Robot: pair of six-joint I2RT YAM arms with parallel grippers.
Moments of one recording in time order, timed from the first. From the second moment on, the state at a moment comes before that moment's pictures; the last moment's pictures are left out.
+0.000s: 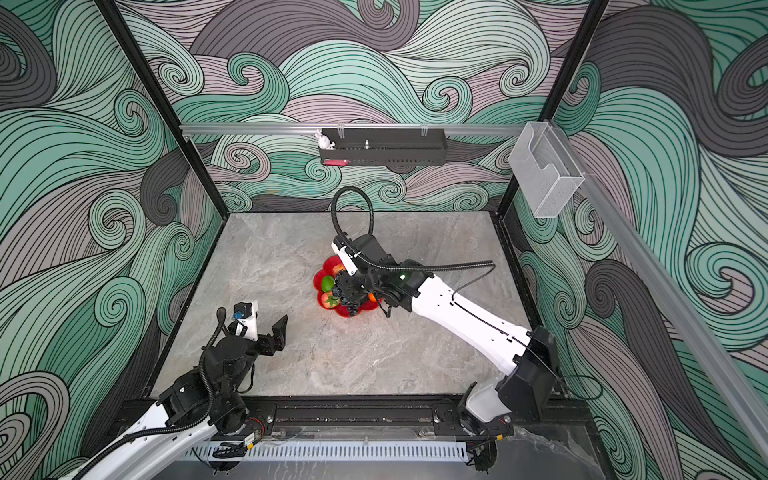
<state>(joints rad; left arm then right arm) -0.77 0.24 0.28 -0.44 -0.57 -0.34 0.89 1.50 1.43 -0.67 0.00 0.16</state>
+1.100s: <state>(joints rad) -0.77 0.24 0.28 -0.43 -0.57 -0.34 0.81 1.51 1.22 -0.57 -0.04 0.24</state>
